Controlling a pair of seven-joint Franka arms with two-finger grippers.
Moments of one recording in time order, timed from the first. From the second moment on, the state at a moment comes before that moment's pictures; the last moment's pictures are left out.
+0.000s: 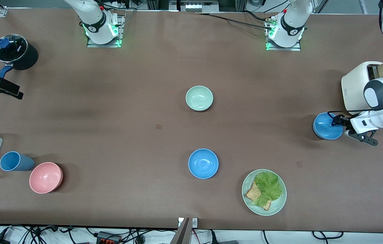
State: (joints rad) left arm 0.39 0.50 -0.06 -1.94 0.04 2.31 0.67; right arm 0.00 0.12 -0.06 -1.51 0.00 1.59 0.00
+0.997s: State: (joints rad) left arm 0.39 0.51 -0.10 -1.94 0.04 2.30 0.65; right arm 0.00 -0.01 -0.06 -1.68 0.00 1.66 -0.03
